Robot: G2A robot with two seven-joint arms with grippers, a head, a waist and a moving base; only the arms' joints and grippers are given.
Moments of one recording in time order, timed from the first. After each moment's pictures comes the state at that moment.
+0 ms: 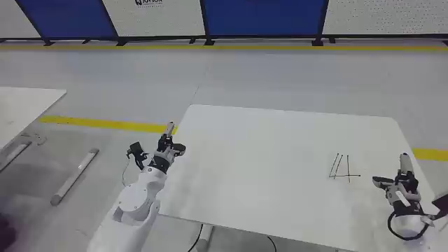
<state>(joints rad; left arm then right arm) 1.73 -1.15 -1.60 -1.80 -0.42 0.00 0.00 -1.73 -1.15 1.60 -1.80 0.42 0.00 0.00</state>
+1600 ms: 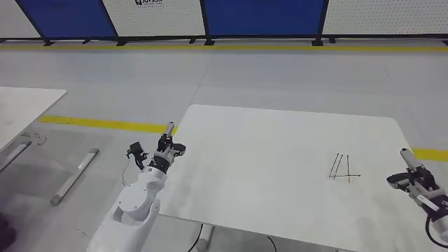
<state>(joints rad) 1.73 -1.15 -1.60 -1.80 -0.42 0.00 0.00 -1.70 -1.09 1.84 -1.87 0.23 0.13 0.57</state>
